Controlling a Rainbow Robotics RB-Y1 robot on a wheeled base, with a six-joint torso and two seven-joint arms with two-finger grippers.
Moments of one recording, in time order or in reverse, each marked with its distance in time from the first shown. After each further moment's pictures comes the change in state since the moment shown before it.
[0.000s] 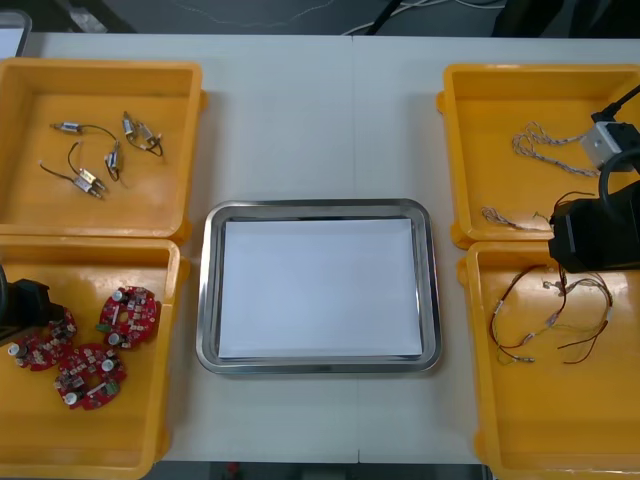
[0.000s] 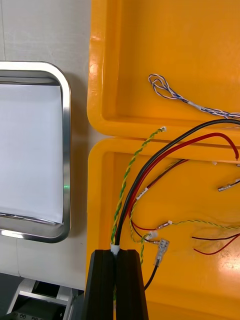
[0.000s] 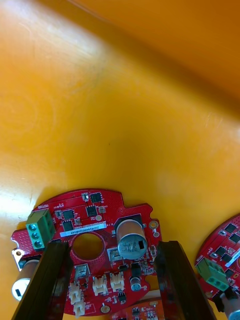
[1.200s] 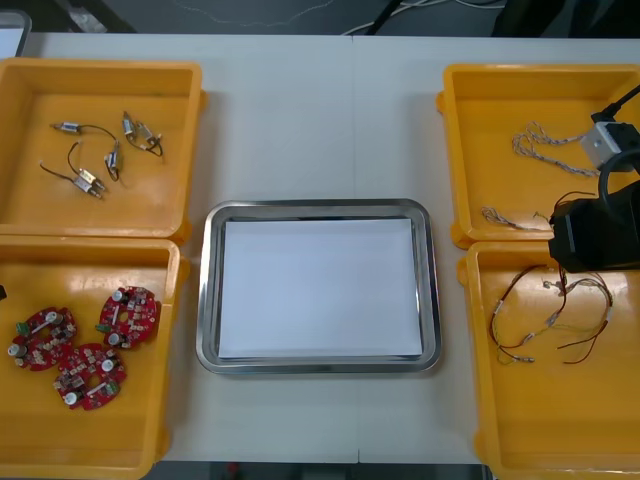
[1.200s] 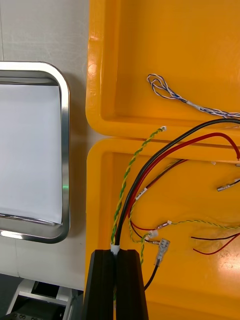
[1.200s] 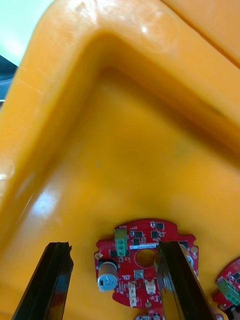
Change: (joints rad) right arm 0.000 0.000 0.002 0.001 0.002 0.000 0.000; left arm -0.100 0.043 0.153 0.106 -0.024 0.121 0.004
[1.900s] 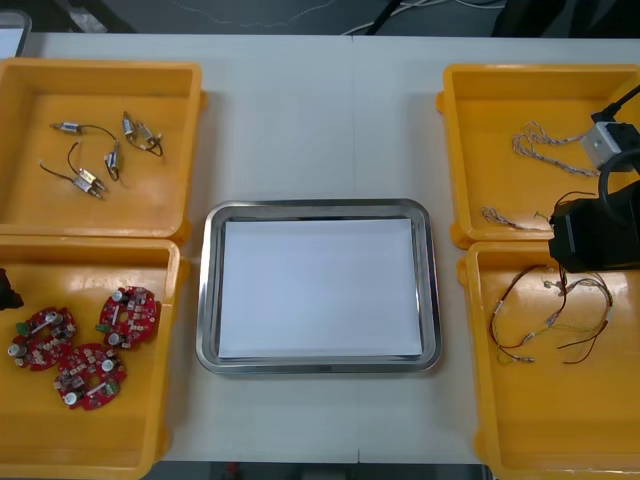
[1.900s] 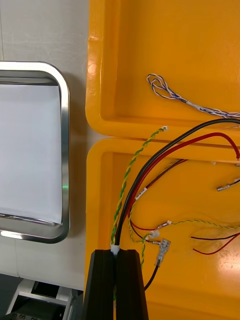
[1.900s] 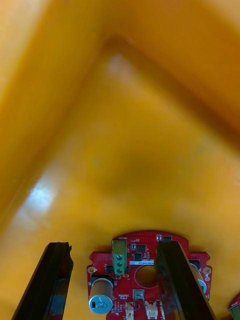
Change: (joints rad) right arm 0.000 0.000 0.000 0.000 0.000 0.000 0.000; left arm 0.000 -0.028 -0.074 0.020 -0.068 -0.034 0.064
